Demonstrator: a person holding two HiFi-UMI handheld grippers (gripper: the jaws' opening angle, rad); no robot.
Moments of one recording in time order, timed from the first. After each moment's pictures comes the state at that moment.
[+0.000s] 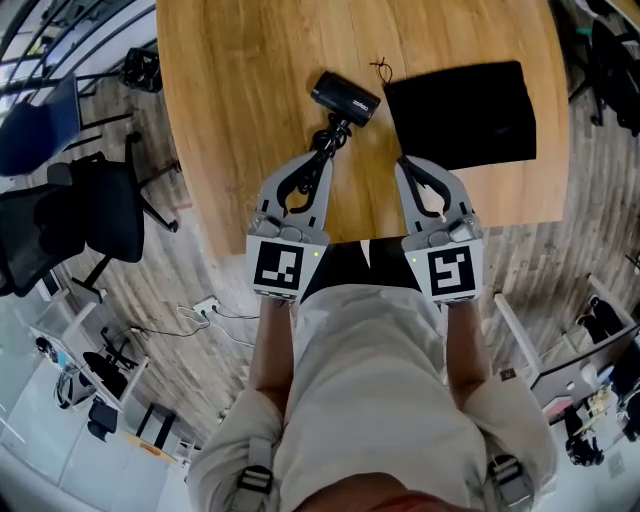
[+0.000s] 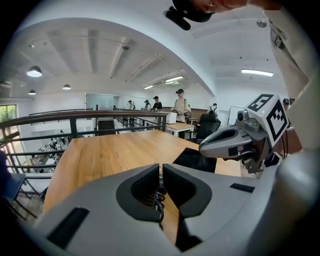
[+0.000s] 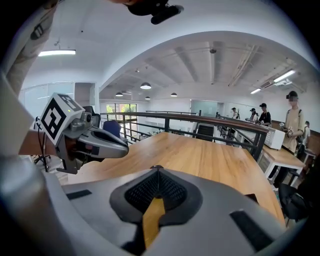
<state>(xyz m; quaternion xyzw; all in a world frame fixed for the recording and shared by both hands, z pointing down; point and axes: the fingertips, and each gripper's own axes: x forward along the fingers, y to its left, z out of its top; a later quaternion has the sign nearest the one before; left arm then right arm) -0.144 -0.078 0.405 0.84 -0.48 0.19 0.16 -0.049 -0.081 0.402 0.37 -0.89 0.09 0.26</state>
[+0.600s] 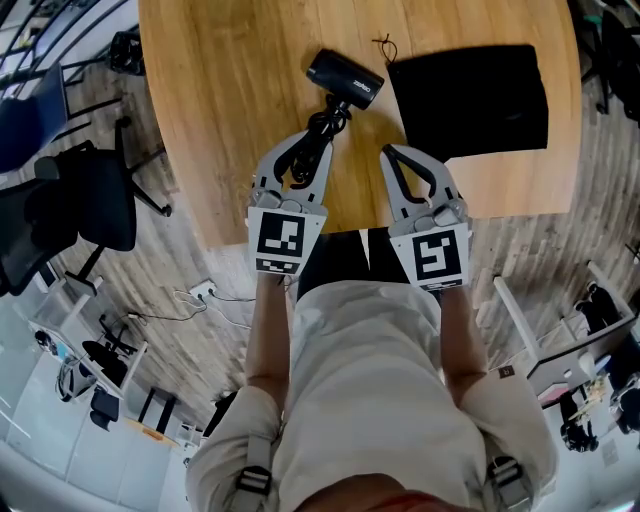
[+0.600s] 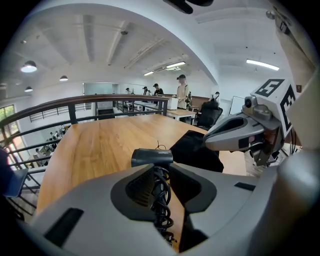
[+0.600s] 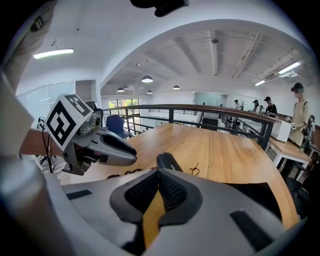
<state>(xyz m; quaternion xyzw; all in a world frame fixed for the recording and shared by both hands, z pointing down) -0.152 -0.075 0.476 0.82 -0.47 0.26 0.20 -0.068 -0.069 0.453 0.35 -0.89 0.12 0.28</state>
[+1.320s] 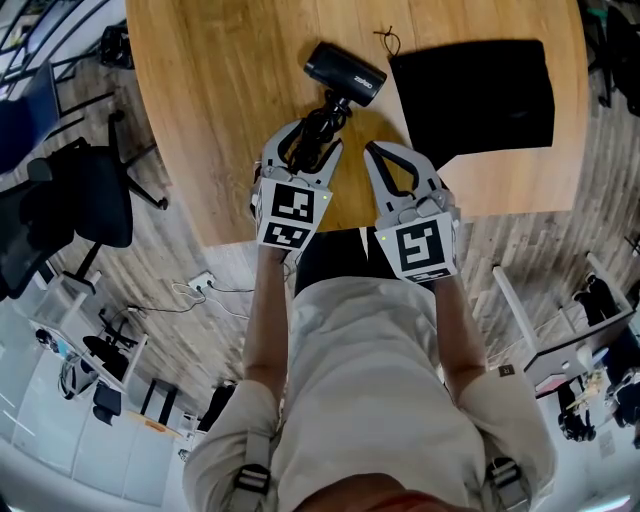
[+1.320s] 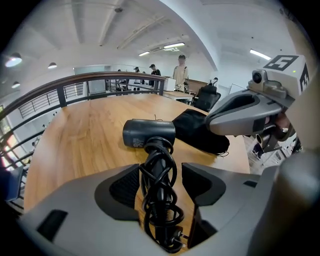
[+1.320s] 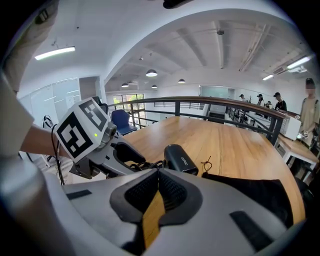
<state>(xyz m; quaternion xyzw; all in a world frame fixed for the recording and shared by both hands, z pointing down) -0.149 -0.072 0.550 0.80 -0.42 0.34 0.25 -0.091 -0.066 0.487 0.31 -0.89 0.13 0.31</state>
